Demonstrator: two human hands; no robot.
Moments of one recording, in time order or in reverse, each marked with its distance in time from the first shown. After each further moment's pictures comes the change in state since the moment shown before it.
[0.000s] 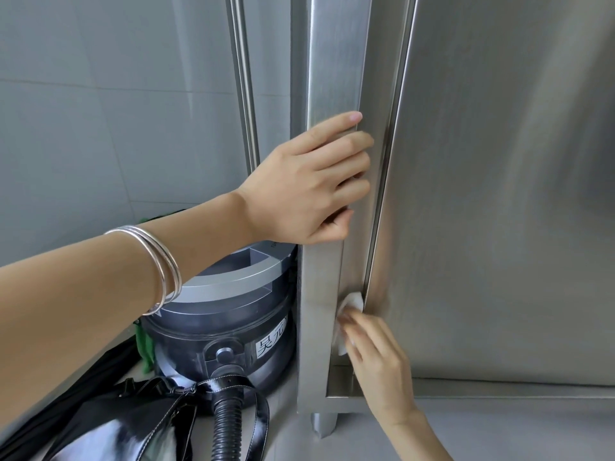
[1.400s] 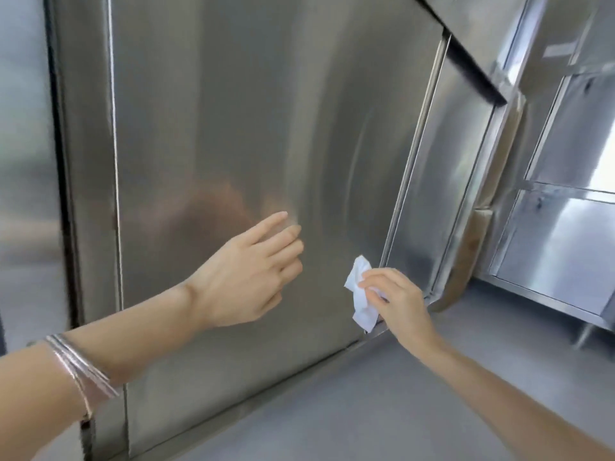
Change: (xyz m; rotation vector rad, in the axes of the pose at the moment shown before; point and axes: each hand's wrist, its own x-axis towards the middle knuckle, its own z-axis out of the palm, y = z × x) left_hand 0.173 0.086 -0.020 -0.280 0.096 0.030; right_hand 0.077 0.123 -0.331 -0.395 -0.112 0.367
